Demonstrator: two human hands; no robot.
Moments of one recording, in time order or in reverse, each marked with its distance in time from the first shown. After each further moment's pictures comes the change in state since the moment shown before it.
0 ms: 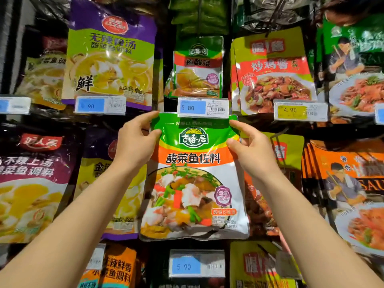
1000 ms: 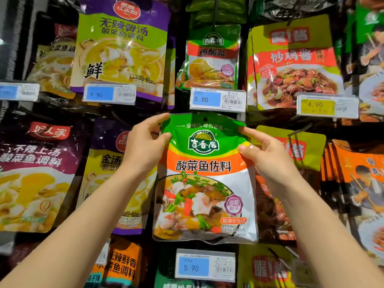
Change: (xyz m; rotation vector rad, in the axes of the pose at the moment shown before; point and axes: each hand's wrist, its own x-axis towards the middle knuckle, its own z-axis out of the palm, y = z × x) left_hand -0.009 -0.024 0.006 -0.067 -0.018 -0.019; right_hand 0.001 0.017 0.002 0.201 -0.147 0.136
